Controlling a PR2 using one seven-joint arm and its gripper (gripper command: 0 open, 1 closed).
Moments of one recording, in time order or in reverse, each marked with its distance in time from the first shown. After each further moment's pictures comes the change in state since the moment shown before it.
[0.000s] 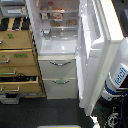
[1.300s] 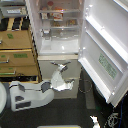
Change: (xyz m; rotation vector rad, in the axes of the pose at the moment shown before) arm -0.039 0.253 -0.436 0.097 0.764 0.509
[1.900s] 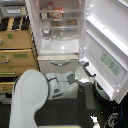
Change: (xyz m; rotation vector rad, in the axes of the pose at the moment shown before) arm 0.178 -0.032 -0.106 0.006 0.112 -0.044
